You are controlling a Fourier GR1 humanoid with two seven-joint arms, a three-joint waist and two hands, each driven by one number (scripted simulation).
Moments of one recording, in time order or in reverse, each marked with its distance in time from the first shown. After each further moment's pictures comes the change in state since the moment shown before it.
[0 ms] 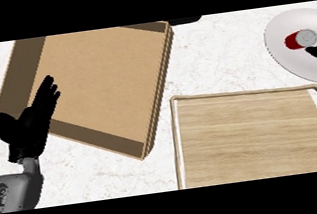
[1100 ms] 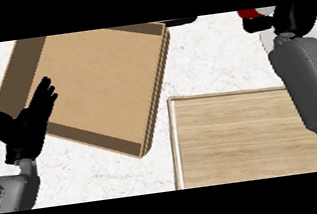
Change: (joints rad) left arm 0.007 0.034 -0.024 -0.008 0.027 0.036 0.025; right arm -0.041 0.291 0.284 -0.480 0.273 -0.134 0.434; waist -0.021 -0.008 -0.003
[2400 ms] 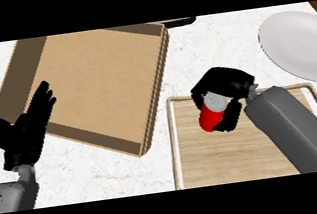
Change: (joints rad) left arm 0.039 0.018 -0.023 -0.037 0.015 0.034 0.003; right arm 0.251 0.000 0.497 -0.235 -0.285 0.984 -0.861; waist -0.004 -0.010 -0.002
